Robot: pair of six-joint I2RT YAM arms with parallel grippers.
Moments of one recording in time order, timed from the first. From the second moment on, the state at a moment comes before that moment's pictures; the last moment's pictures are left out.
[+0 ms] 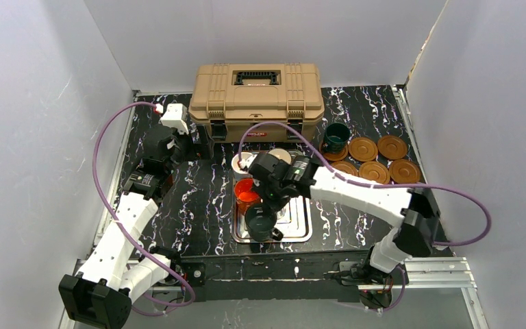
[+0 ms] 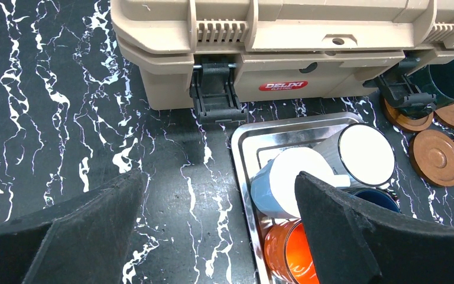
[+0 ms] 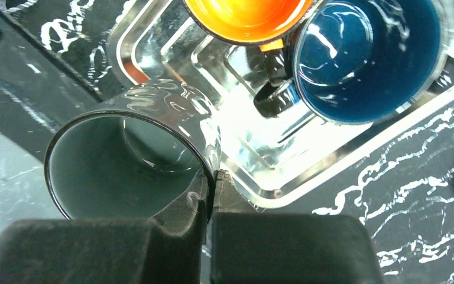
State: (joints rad) left arm -0.27 0.97 0.92 -0.31 -0.01 -0.19; right arm 1.13 1.61 1.38 -0.91 0.04 0.26
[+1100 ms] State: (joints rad) left arm -0.27 0.94 0.92 -0.32 -0.02 -0.19; right arm 0.50 1.27 1.29 -1.21 0.48 0.85
